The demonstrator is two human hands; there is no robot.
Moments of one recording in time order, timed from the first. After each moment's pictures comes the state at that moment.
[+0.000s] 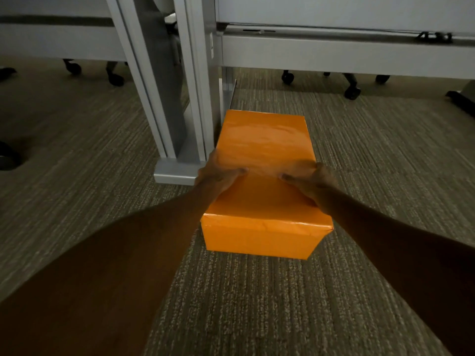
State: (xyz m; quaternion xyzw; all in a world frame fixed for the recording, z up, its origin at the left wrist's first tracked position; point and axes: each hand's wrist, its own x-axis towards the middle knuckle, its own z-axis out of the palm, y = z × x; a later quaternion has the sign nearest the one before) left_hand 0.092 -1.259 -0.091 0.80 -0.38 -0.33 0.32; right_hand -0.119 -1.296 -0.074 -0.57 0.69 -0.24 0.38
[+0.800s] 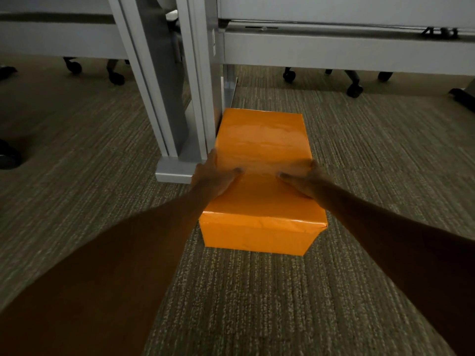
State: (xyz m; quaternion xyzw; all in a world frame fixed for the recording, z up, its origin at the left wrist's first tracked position) left_hand 0.110 -1.253 -0.101 0.79 -0.46 -0.28 0.28; right_hand -0.114 -1.303 -0.084 -0.62 0.67 -0.21 0.36
